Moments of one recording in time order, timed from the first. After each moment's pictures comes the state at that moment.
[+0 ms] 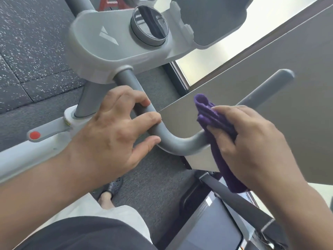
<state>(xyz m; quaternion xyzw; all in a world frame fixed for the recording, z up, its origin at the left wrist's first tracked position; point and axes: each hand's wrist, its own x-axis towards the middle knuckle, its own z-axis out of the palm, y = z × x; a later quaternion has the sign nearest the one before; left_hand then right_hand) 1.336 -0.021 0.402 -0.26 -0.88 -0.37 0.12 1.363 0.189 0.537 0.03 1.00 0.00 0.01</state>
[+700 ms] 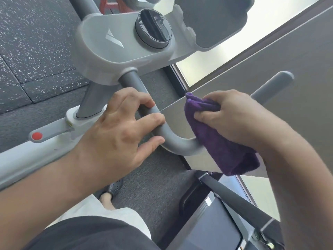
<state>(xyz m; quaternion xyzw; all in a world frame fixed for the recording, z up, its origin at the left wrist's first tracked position) 1.338 -0.021 0.400 -0.25 -0.87 -0.40 0.12 1.299 0.172 0.542 0.09 0.97 -0.01 0.23</state>
